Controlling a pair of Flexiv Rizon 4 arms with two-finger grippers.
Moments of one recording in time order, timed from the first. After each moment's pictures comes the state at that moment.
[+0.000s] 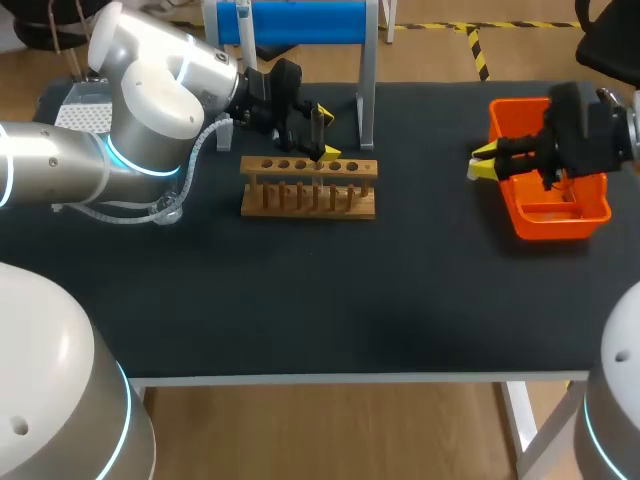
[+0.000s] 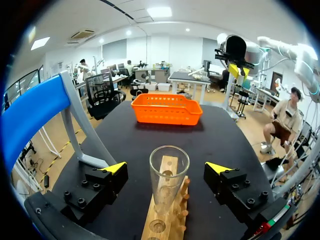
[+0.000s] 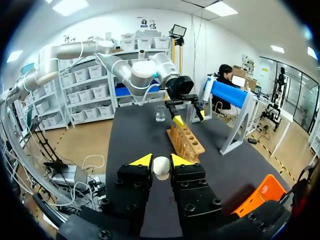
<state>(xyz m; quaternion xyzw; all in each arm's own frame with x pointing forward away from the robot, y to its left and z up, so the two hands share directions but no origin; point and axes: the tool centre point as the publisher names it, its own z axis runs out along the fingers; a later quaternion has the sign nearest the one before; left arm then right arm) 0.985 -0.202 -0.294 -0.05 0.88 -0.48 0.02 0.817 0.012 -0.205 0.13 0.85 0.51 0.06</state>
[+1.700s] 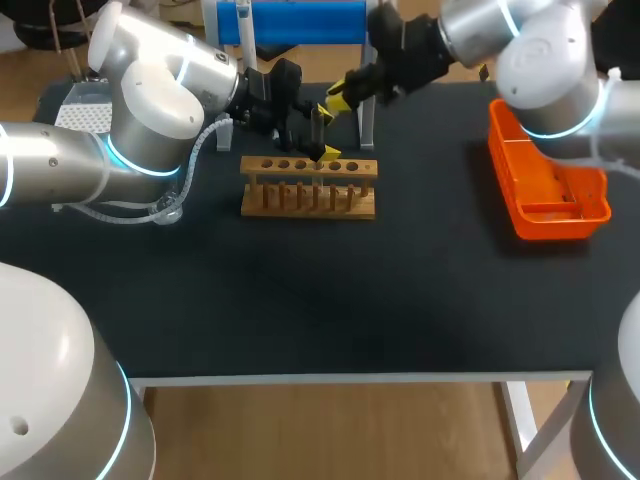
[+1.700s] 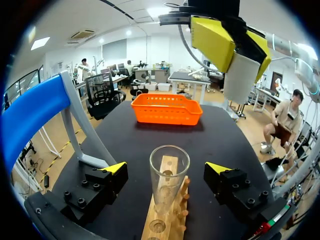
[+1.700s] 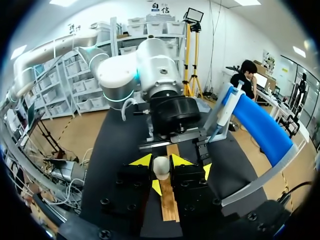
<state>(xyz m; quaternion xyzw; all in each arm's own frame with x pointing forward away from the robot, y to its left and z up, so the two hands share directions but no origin) 0.985 -0.202 -0.294 -0.05 0.88 -0.48 0.02 0.947 0.206 -0.195 0.07 0.89 0.45 0.02</state>
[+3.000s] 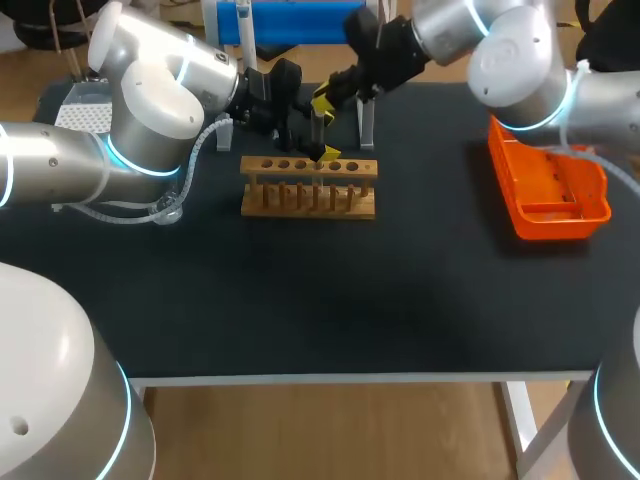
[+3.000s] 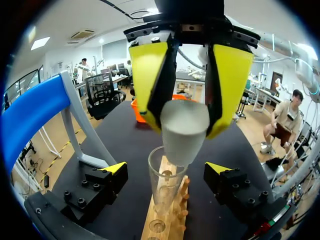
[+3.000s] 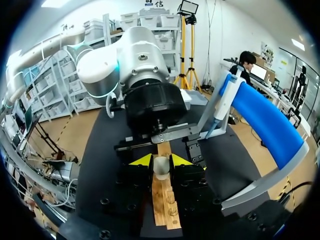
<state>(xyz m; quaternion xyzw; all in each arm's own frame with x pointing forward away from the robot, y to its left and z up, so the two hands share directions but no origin) 0.985 -0.202 -0.294 -0.05 0.88 -0.48 0.02 0.977 0.225 -0.222 0.09 0.90 0.43 0.01</state>
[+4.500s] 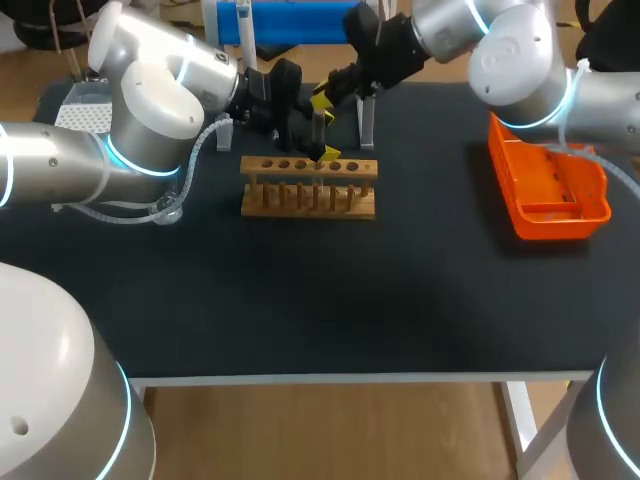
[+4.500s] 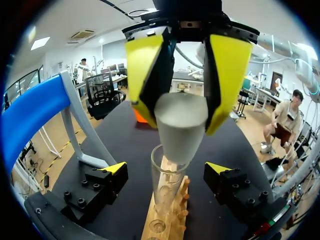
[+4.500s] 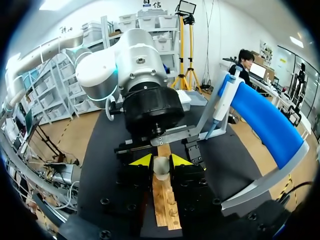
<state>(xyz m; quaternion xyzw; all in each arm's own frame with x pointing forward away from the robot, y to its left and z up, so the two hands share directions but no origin) 0.985 -0.202 -0.294 -0.05 0.88 -0.48 0.02 0.977 0.226 -0.218 0.10 0.90 0.43 0.00</state>
